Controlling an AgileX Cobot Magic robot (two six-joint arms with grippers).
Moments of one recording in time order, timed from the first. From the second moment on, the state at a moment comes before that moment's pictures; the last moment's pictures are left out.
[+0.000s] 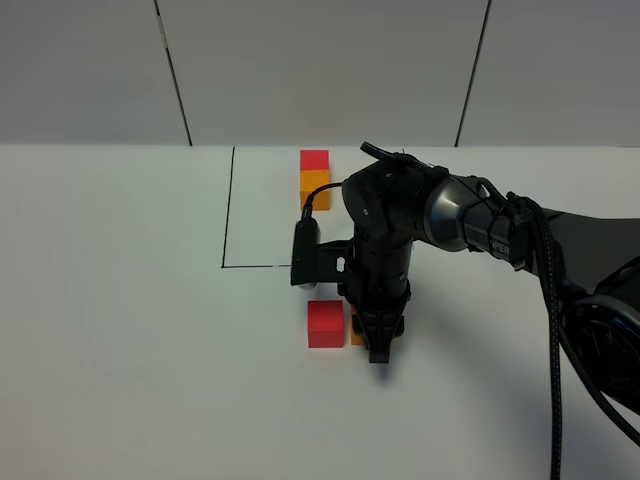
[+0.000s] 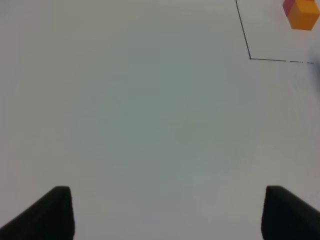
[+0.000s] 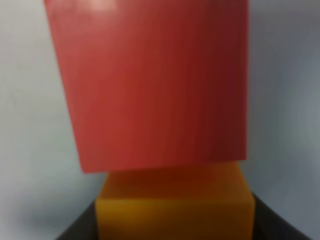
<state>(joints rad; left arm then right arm) -0.03 -0.01 -0.51 -0.02 1.04 -0.07 0.59 2.33 -1.76 -0.06 1.02 -0.93</state>
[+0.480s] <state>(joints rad) -0.03 -0.01 -0.51 -0.02 1.04 -0.07 0.59 2.33 -1.76 -0.05 1.00 -0.97</state>
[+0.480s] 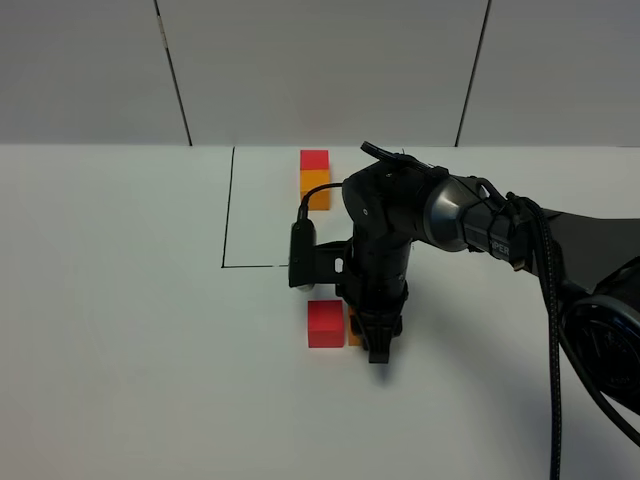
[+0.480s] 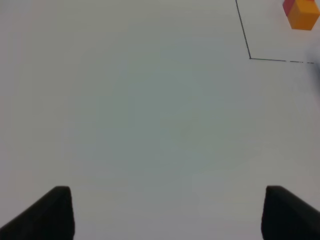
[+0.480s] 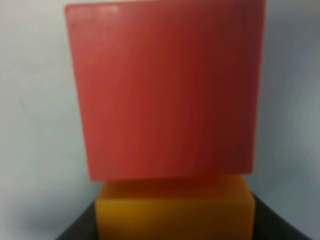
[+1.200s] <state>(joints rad) -0.03 -0.01 -0.51 -0.02 1.04 -0.07 0.59 2.33 -1.76 -0.02 1.00 -1.01</state>
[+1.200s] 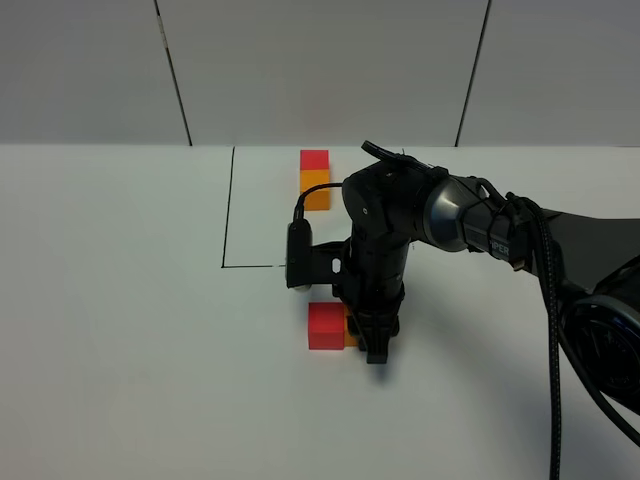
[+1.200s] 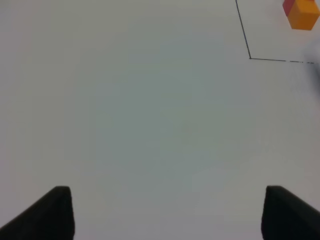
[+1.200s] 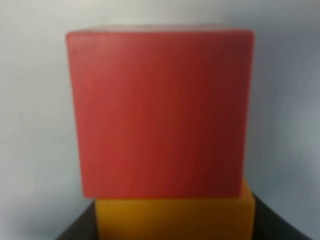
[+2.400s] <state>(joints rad) -0.03 -0.01 -0.51 -0.02 1.04 -0.07 0.58 2.12 -1.76 0.01 1.10 -0.57</state>
